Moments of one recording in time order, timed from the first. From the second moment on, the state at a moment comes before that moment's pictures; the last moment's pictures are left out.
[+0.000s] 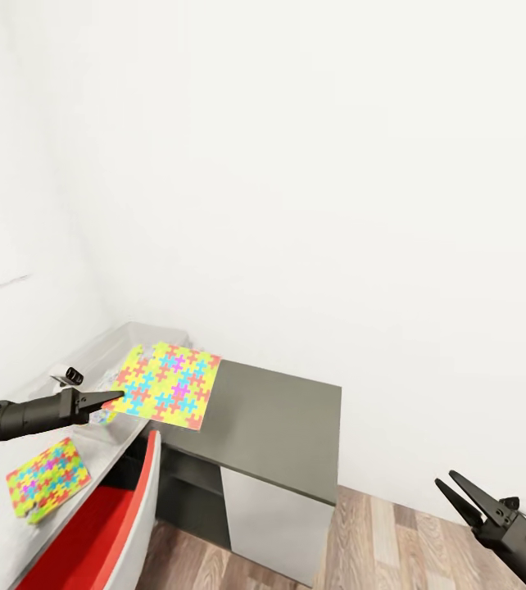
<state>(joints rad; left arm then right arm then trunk) -0.62 0.51 0.13 -0.98 0.30 0.98 -1.57 0.10 -0.19 -0.54 -1.44 -0.90 0.78 1.06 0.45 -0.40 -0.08</state>
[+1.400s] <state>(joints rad) -0.61 0.51 0.13 -0.98 0.30 0.98 -1.57 0.10 -0.19 -0.54 -1.44 -0.90 0.78 1.06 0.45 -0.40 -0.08</state>
